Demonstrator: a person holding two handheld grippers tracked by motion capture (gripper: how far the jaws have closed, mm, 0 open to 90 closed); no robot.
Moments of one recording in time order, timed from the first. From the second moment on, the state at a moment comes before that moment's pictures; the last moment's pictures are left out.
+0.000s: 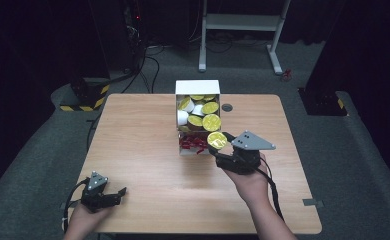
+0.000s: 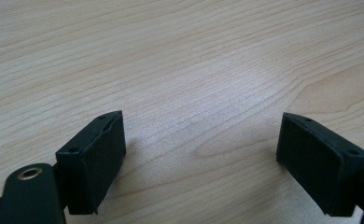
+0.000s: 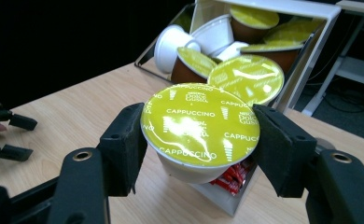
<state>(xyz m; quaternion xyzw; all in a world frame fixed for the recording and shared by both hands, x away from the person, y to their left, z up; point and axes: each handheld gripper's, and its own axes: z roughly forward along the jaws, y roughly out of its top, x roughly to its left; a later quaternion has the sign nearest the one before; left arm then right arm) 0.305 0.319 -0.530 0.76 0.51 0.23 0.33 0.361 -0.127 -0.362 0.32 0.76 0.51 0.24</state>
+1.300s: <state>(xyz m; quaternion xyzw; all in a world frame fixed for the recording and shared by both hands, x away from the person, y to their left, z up) 0.305 0.319 -0.530 0.76 0.51 0.23 0.33 0.359 -0.148 -0.453 0.37 0.78 0.45 0.22</state>
